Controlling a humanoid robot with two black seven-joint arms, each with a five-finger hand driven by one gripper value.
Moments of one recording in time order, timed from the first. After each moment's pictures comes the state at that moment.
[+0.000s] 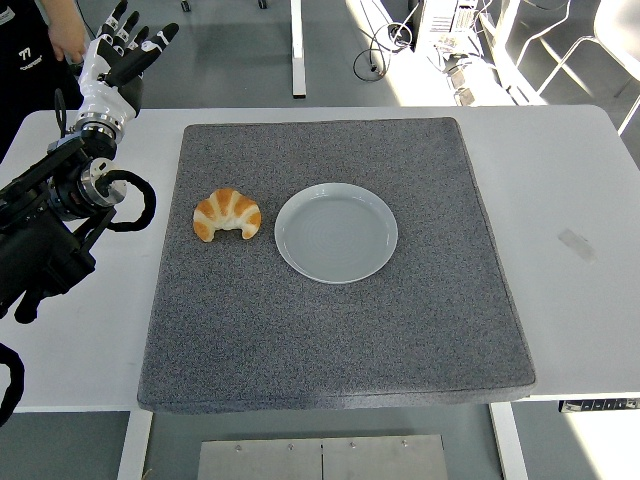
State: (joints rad) left arm -1.00 0.15 -0.71 -0.52 0.07 0.06 -0.42; right arm -0.10 0.00 0.07 0.15 -0.06 0.01 0.35
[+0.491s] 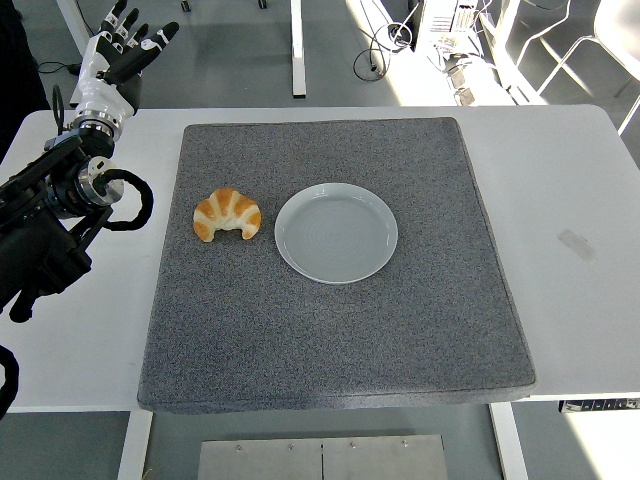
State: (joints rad) left arm -1.01 0.17 -0.68 -0.53 0.09 0.05 -0.42; right arm -0.10 0.00 0.07 0.15 -0.06 0.01 0.35
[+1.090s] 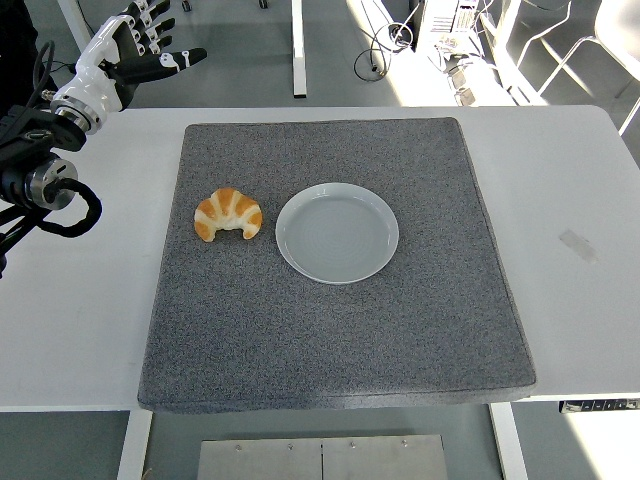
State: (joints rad) left arm -1.12 0.48 -0.24 -0.88 0.14 0.07 -0.40; right arm -0.10 0.00 0.07 0.15 -0.06 0.01 0.35
